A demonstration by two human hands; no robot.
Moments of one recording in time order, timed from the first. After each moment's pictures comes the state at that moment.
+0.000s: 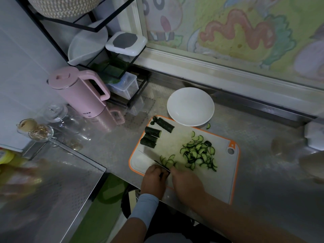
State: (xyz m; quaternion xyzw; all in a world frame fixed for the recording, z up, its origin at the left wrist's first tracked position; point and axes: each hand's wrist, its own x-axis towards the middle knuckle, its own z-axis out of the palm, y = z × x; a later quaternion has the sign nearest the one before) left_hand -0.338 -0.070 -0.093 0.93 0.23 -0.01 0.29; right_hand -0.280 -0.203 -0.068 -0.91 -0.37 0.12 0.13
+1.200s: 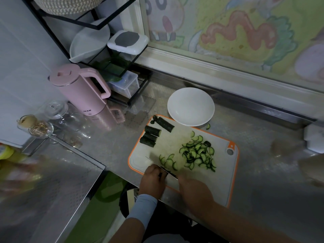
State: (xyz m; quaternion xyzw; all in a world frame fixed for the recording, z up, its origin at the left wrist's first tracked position) left_hand -0.341 -0.074 -0.090 0.93 0.24 -0.01 0.28; right_hand -0.290 -0.238 -0.076 -0.92 -0.38 0.09 0.08
